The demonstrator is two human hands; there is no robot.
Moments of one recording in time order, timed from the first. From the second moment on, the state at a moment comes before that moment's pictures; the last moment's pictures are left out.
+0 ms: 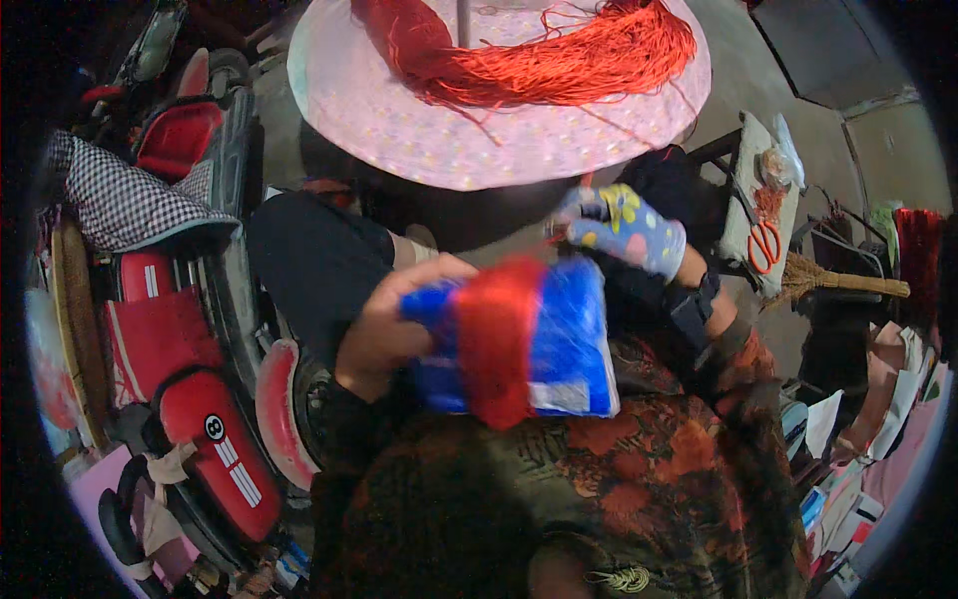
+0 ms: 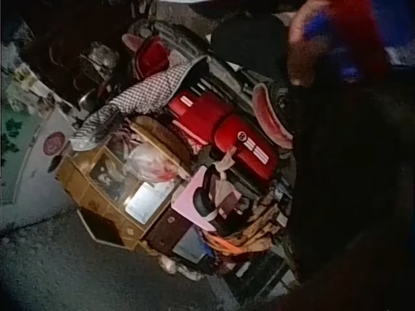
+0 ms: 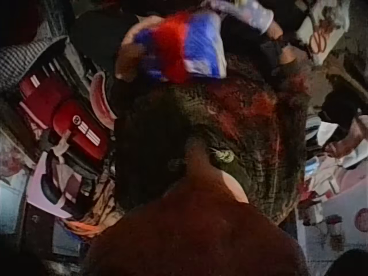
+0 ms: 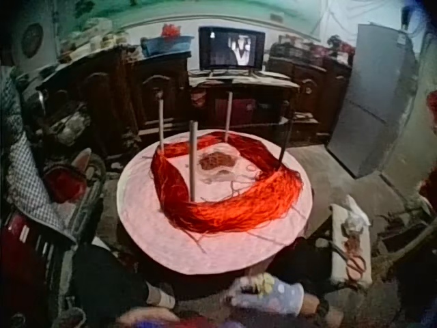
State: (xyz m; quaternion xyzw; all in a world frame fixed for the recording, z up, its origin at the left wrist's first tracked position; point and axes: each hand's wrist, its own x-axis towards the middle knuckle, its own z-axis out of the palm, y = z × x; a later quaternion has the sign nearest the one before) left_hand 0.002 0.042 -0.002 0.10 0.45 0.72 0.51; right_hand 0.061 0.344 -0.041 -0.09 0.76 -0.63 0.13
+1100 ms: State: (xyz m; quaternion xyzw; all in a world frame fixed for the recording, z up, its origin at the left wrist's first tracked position) left_hand 0.003 0.049 0.011 0.10 0.48 0.69 0.54; right_hand 0.044 0.332 -0.020 -0.13 0.75 -0.63 0.15
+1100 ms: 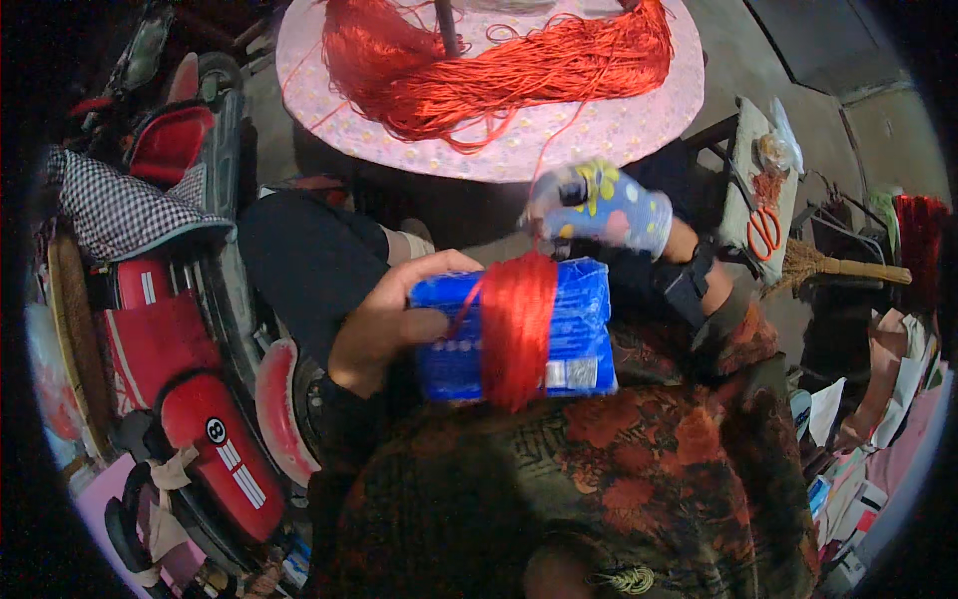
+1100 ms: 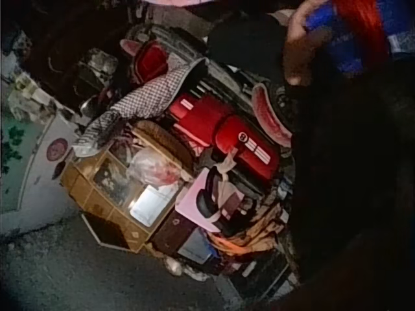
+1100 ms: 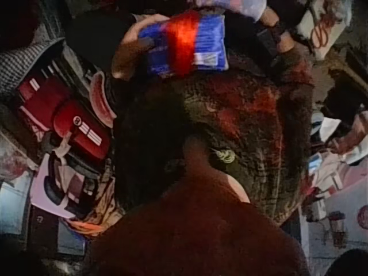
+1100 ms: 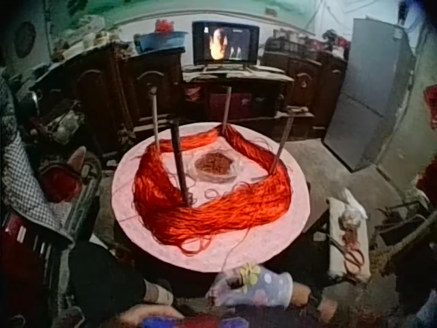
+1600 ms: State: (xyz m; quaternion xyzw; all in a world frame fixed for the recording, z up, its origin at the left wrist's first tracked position) left_hand 0.002 0.054 0.001 0.13 0.53 0.66 0.52; right_hand 0.041 0.327 0.011 -0.06 0.75 -0.64 0.16
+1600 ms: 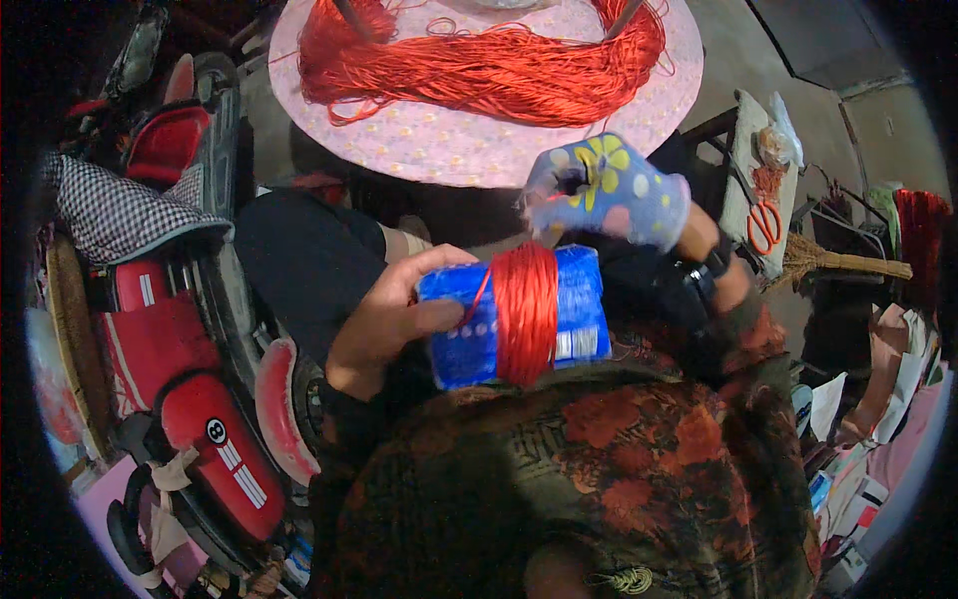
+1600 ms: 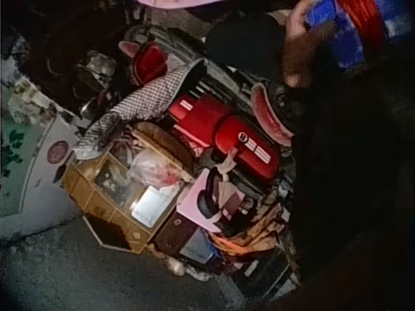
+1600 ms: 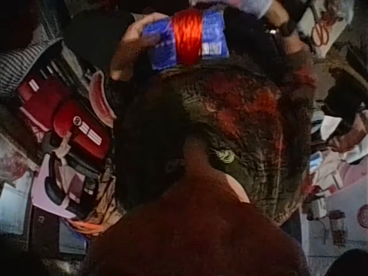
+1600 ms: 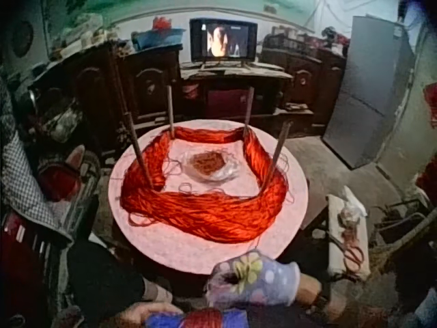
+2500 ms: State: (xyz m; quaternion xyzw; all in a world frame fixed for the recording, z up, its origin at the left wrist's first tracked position) left_hand 0.008 0.020 -0.001 0.05 0.40 0.74 0.53; right_hand 0.031 0.361 -0.064 -0.18 0.85 -0.48 -0.06
